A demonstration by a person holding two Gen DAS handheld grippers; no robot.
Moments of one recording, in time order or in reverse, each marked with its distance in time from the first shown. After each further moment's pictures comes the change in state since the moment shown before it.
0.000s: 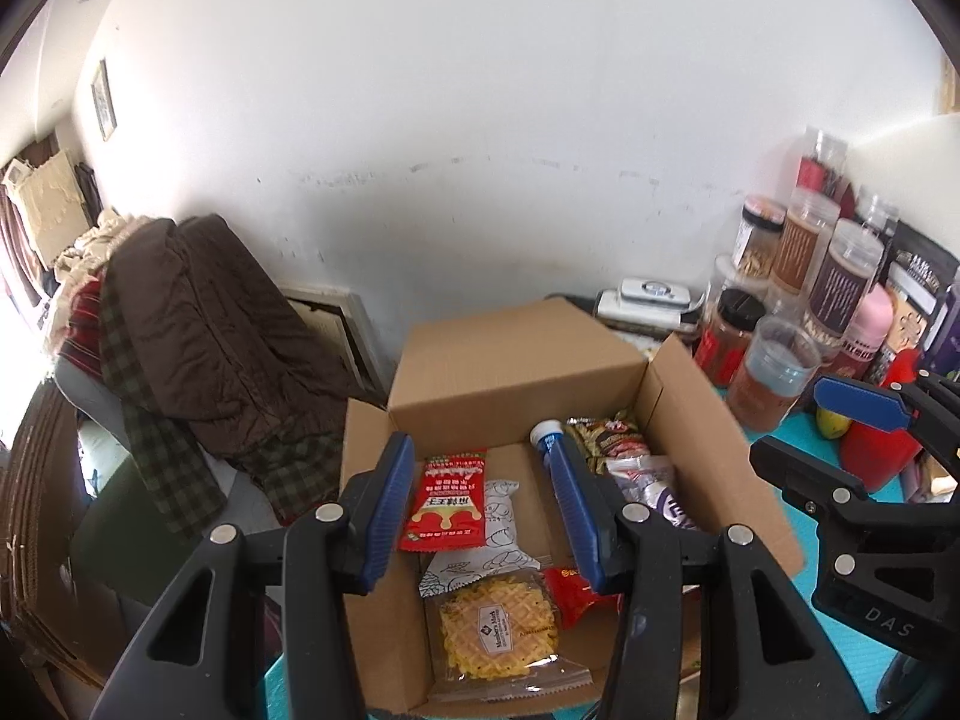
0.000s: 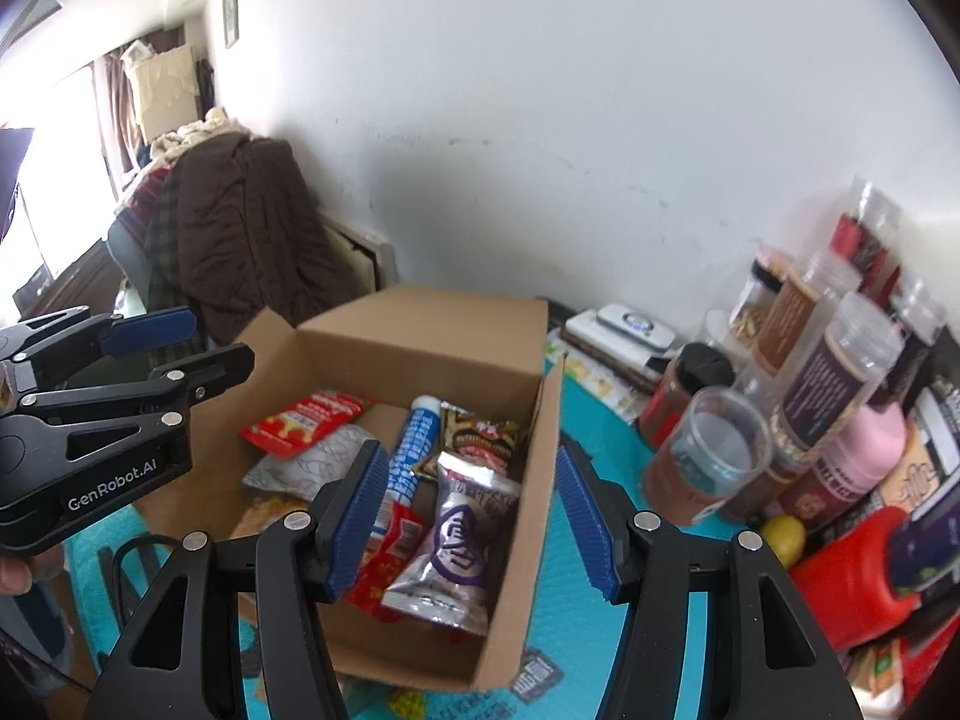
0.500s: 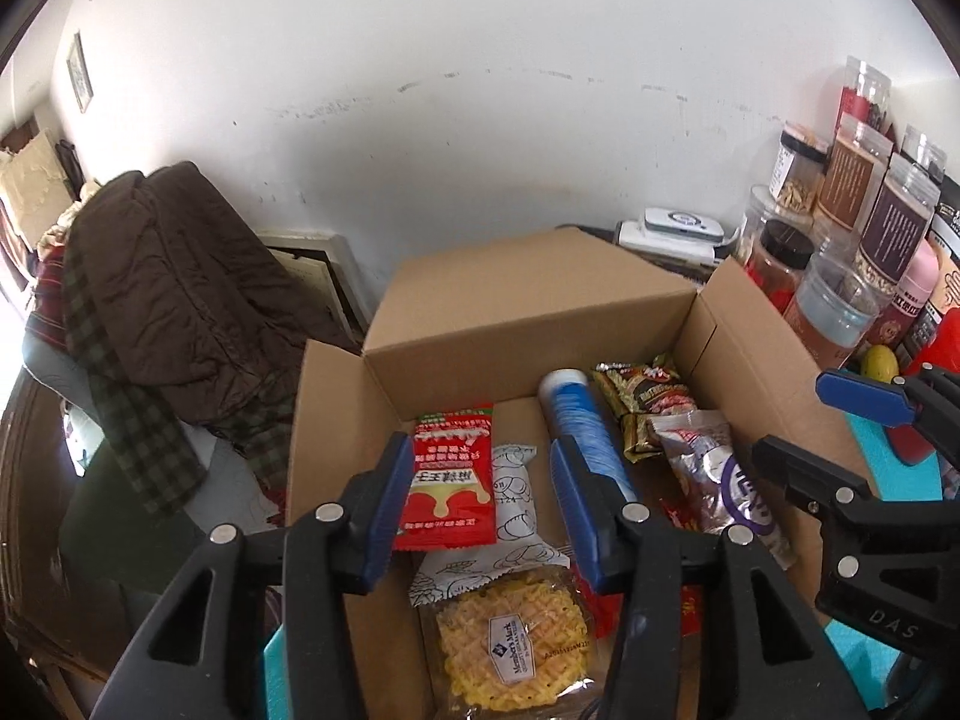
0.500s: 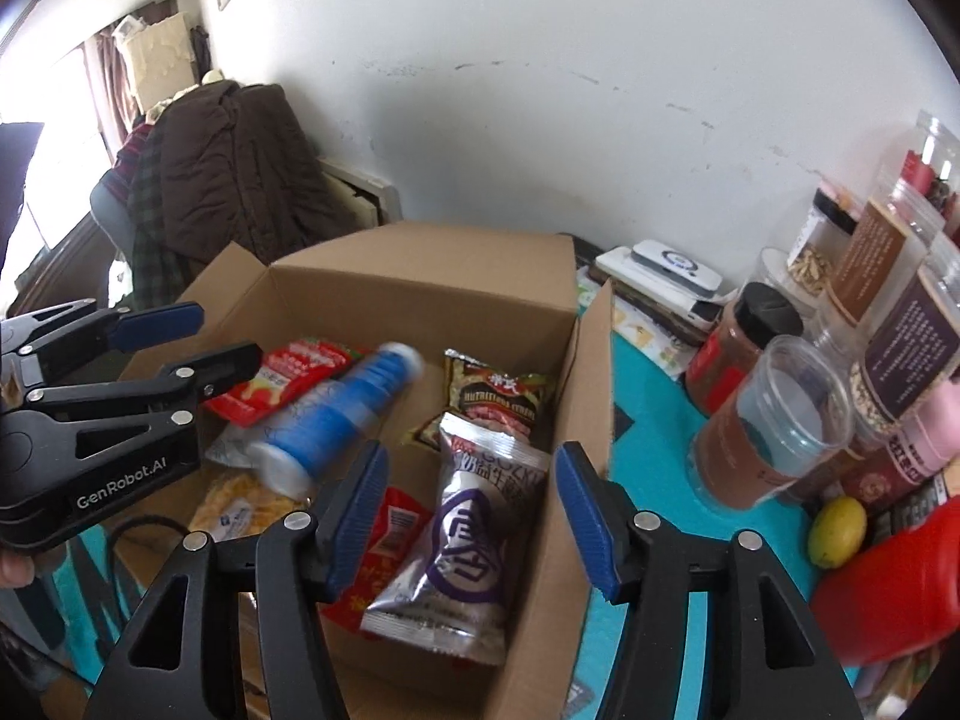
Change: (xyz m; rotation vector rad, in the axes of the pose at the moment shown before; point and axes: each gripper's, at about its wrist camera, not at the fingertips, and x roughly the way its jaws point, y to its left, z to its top) left arm 0.079 0.004 -0.022 0.018 0.131 -0.009; right arm 0.076 -0.002 -0.016 0.018 0.130 0.033
